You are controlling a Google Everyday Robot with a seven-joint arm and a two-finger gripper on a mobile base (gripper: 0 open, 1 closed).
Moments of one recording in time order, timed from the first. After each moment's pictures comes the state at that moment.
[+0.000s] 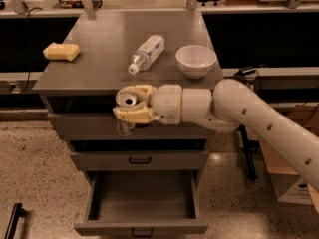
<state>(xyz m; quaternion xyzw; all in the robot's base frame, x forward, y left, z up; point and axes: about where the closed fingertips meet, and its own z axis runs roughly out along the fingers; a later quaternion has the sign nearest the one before) 0.536 0.083 0.865 -0.51 0.53 0.40 0.55</state>
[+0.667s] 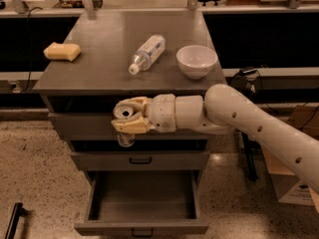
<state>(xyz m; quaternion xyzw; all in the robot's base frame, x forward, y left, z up) 0.528 0.092 0.823 -0.53 0.55 0.40 0.51</state>
